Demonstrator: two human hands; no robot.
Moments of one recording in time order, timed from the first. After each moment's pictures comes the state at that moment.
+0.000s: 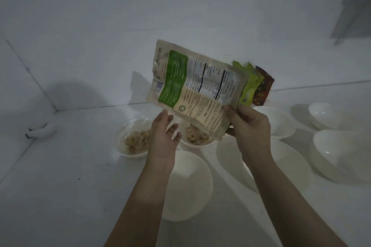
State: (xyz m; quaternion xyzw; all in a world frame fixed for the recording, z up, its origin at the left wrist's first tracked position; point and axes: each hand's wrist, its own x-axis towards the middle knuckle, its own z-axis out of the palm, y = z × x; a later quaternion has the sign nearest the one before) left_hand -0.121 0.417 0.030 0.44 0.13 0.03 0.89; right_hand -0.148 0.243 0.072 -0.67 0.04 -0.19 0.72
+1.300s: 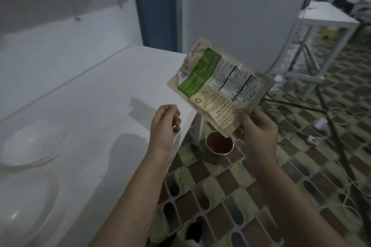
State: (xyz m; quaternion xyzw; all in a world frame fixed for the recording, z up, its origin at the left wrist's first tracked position) left_hand -0.276 -0.281 0.017 0.53 -0.21 -0.36 0.74; right_hand -0.448 -0.355 0.016 -0.47 0.40 -0.56 0.56
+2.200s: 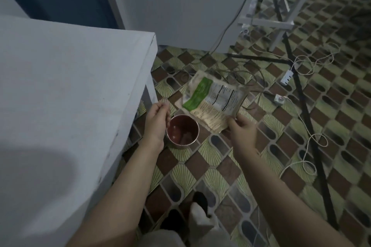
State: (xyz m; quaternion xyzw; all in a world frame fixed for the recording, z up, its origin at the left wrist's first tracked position) left_hand -0.296 -0.642 -0.124 0.64 -0.20 -0.48 0.57; right_hand -0.502 -0.676 -0.140 -0.37 0.63 -0.45 0.51
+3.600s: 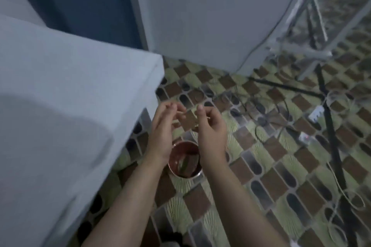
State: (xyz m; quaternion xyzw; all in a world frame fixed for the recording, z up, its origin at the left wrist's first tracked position) left_hand -0.300 -0.754 -0.128 0.59 -0.29 -0.39 0.65; right_hand -0.395 -0.788 -0.129 -0.49 0.50 -0.46 0.55
